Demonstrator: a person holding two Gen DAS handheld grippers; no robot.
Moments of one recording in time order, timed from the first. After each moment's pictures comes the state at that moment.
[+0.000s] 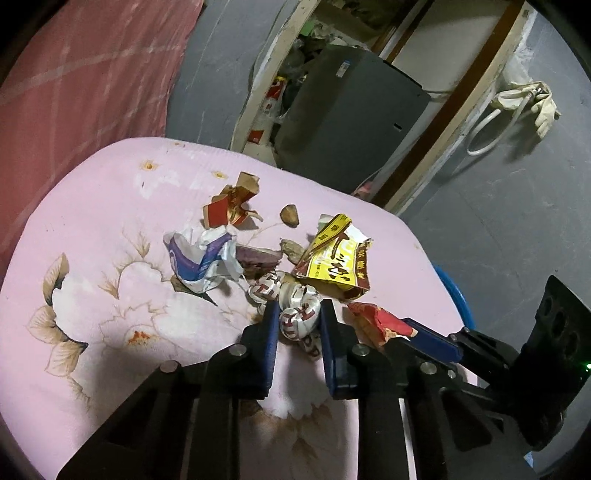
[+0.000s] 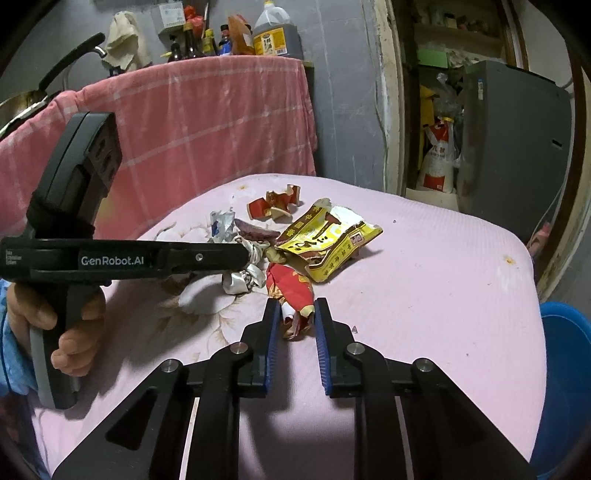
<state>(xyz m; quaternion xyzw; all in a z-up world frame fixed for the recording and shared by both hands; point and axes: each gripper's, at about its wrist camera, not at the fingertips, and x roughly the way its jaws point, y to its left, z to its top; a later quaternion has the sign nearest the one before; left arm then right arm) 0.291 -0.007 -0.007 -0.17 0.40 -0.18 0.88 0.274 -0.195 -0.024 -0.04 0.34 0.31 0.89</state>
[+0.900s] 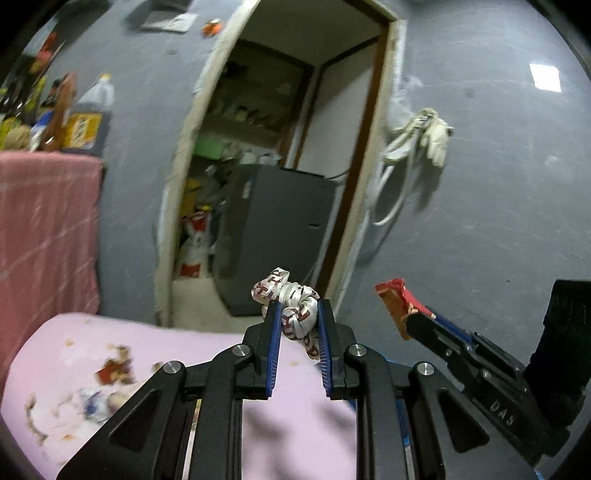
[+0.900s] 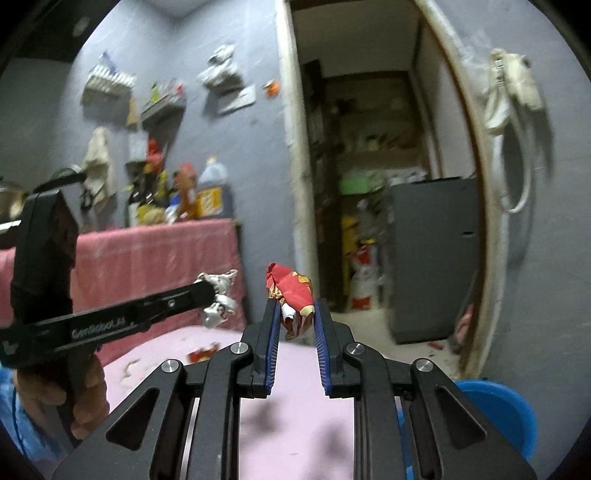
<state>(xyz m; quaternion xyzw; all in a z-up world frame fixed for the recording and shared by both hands) 0.241 -0.132 0.099 -0.09 0.14 -0.25 0.95 0.215 -0.310 0.083 0.03 0.08 0.18 0.98</state>
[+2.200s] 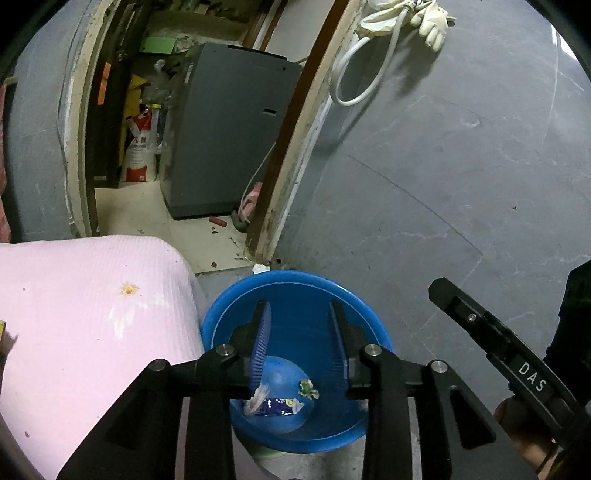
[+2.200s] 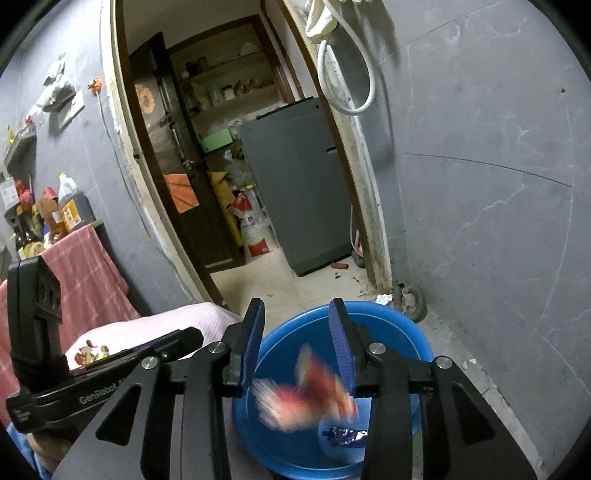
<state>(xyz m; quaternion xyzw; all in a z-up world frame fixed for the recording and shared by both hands) 0.333 -0.308 0.002 -0.07 0.34 -0.32 0.88 0.245 -0.482 0.023 0.16 0.22 -0.01 0.96</state>
